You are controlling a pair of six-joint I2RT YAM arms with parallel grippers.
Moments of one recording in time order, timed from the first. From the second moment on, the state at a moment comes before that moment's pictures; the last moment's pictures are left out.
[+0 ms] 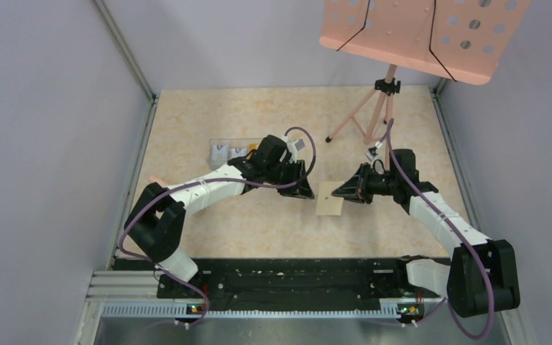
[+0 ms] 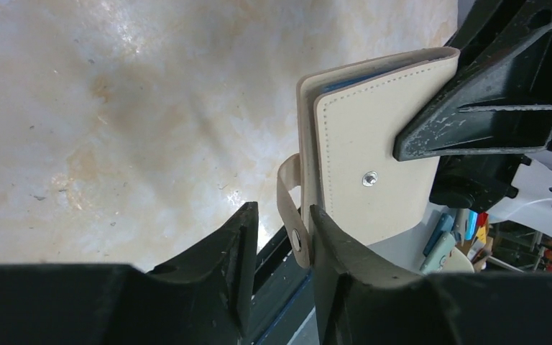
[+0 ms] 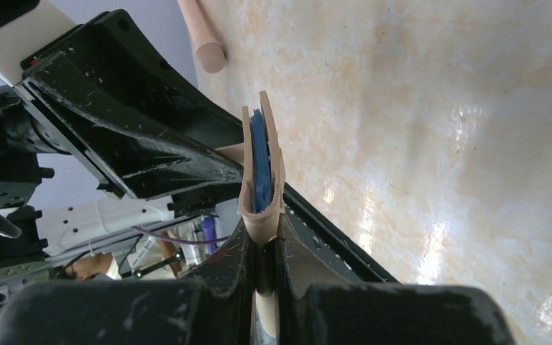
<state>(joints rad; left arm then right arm) -0.73 1.61 1.10 -0.24 0.50 -0.67 0.16 1.15 0.61 -0.22 -0.87 0.79</state>
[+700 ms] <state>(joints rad) -0.72 1.58 1.39 -0.55 0.41 -0.38 0.16 1.16 0.84 -0.39 -0.75 0.56</state>
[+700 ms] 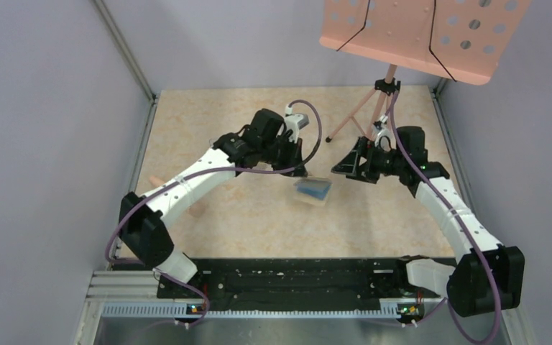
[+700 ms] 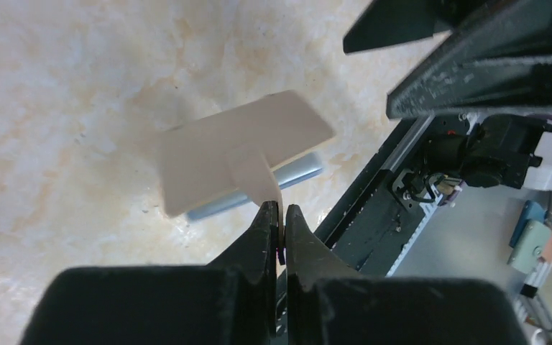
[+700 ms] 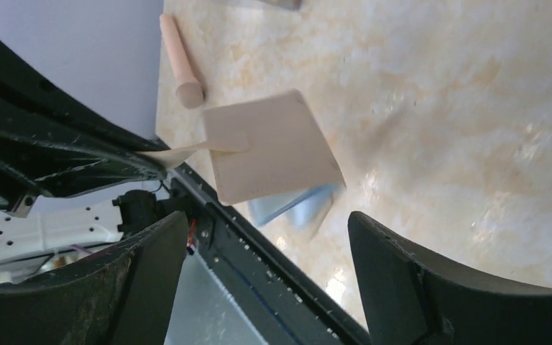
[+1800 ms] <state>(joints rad) -0.72 1.42 1.50 -0.78 0.53 -0.17 0.40 1.23 0.91 0.03 -0.91 0.60</state>
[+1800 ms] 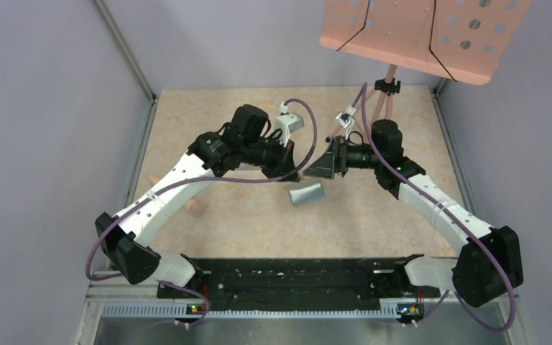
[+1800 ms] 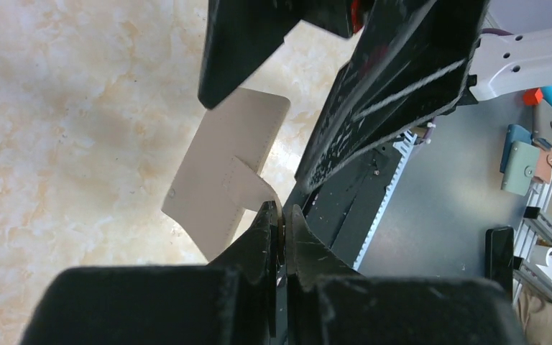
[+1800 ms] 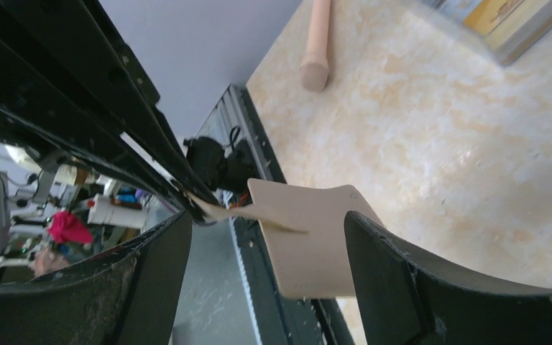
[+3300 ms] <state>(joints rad) -0.43 1.19 1.06 -0.52 0.51 -0.48 0.57 1.22 0.93 -0.32 -0.60 0.35</state>
